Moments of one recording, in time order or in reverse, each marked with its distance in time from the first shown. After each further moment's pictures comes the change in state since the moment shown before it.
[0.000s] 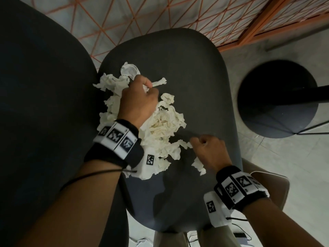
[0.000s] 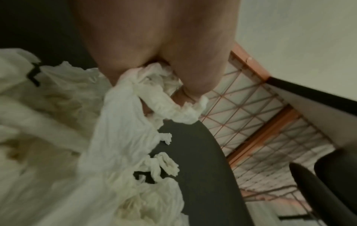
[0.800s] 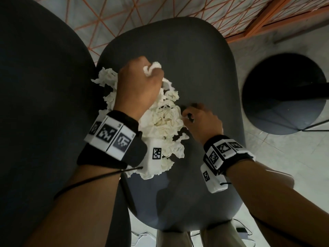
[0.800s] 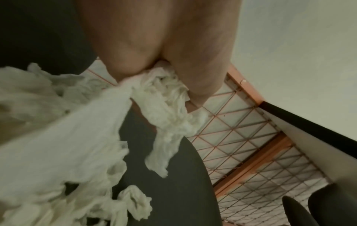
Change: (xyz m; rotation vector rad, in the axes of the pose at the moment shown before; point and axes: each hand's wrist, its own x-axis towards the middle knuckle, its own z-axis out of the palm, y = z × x) left_hand 0.020 0.007 -0.010 0.011 0.141 0.214; right_hand 0.069 -0.027 0.019 -0.384 0.079 -0.275
